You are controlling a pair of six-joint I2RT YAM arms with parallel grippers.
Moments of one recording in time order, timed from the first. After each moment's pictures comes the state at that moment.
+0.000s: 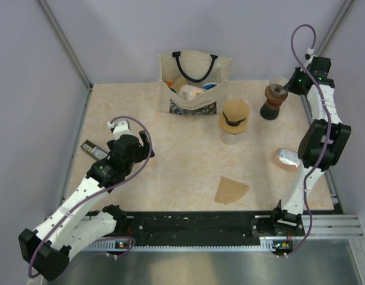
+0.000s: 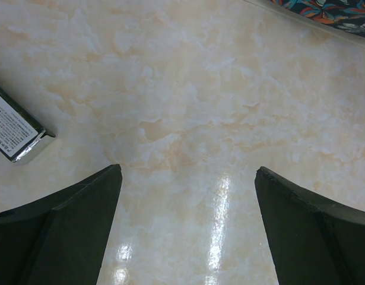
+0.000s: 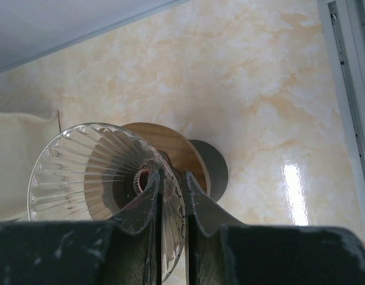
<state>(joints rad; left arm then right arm) -0.55 0.84 0.76 -0.55 -0.46 -0.62 -0.25 2.06 1.85 -0.51 -0.25 0.16</state>
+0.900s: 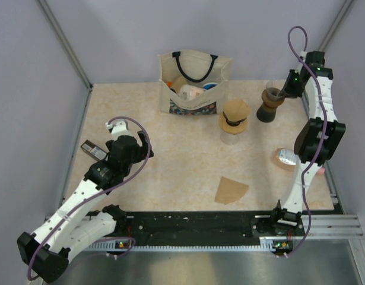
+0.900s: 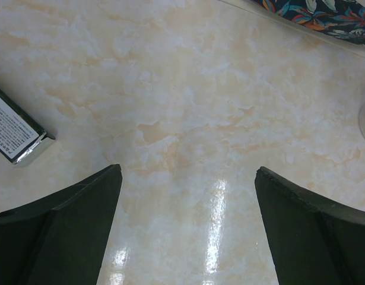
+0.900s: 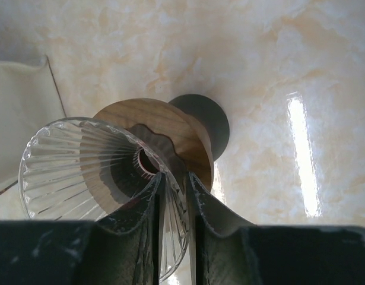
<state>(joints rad) -0.55 0.81 0.76 -0.55 -0.46 -0.62 -0.21 2.14 2.13 -0.91 -0.23 0.19</state>
